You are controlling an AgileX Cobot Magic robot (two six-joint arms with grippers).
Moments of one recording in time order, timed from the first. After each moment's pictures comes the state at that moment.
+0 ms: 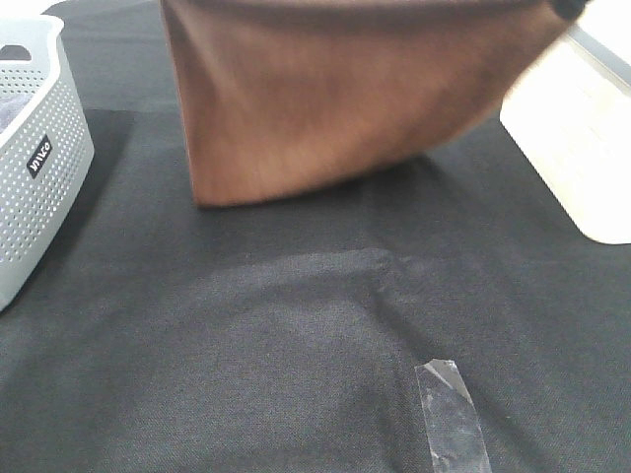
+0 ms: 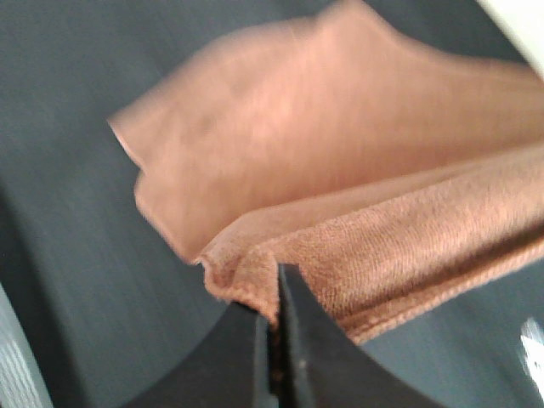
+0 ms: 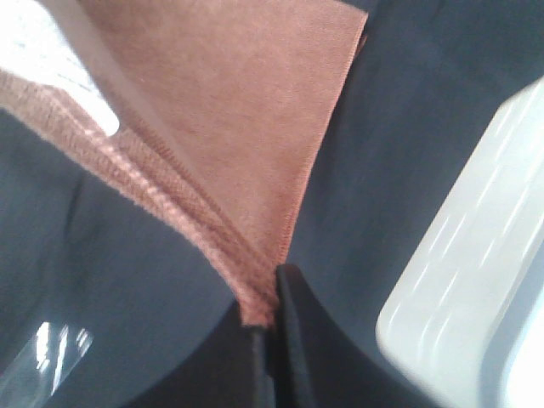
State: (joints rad) left arm -0.33 1.86 -2.00 -0.16 1.18 0.08; right arm 0.16 1.55 -1.58 0.11 1.13 -0.54
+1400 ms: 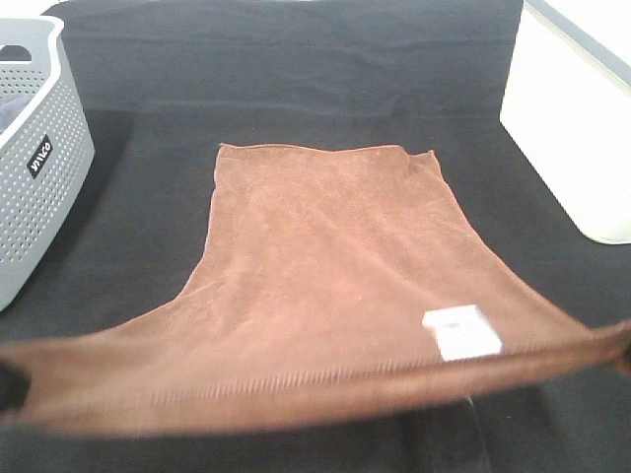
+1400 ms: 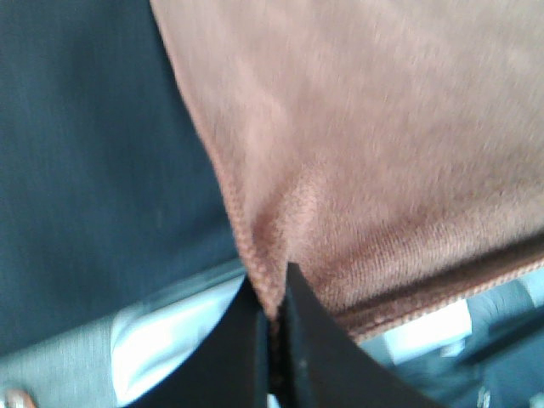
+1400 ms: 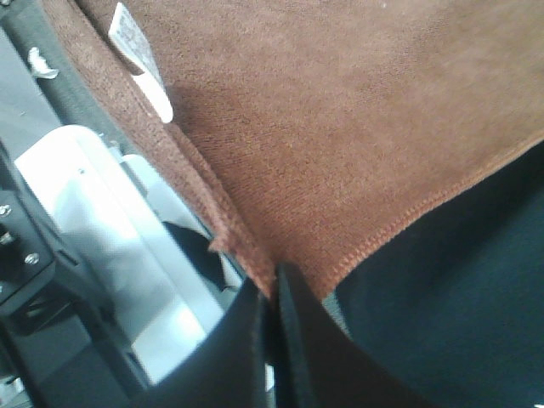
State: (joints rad) left arm -0.51 0.93 -0.58 -0.29 0.83 -0.23; right arm 0.16 0.82 -0.72 0.46 1.22 -0.75
